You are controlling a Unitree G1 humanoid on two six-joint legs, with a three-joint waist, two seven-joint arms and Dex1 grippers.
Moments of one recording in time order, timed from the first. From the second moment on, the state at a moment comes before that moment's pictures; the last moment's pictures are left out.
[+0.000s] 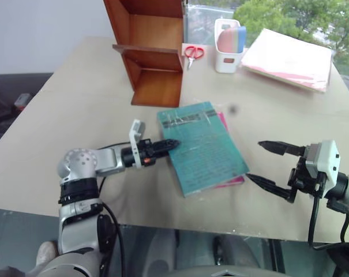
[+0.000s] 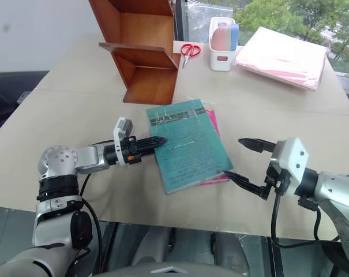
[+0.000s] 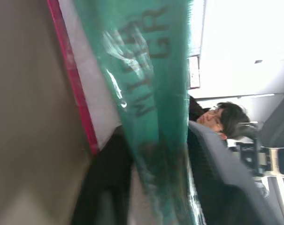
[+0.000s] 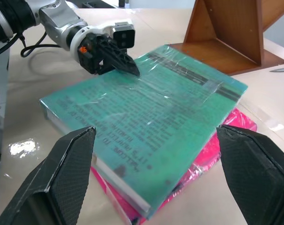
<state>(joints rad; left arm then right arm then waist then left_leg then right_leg) -0.58 0.42 0.42 0.29 -0.98 1.54 -0.59 0.13 -0.77 -0.28 -0.73 0.64 0.43 0.86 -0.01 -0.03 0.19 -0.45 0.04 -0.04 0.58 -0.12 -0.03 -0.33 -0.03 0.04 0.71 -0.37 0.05</state>
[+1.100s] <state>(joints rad) -0.61 0.38 0.46 0.34 -1.03 1.54 -0.61 0.15 -0.77 -0.27 -0.72 0.61 0.42 0.86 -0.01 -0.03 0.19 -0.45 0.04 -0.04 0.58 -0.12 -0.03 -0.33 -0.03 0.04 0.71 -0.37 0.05</state>
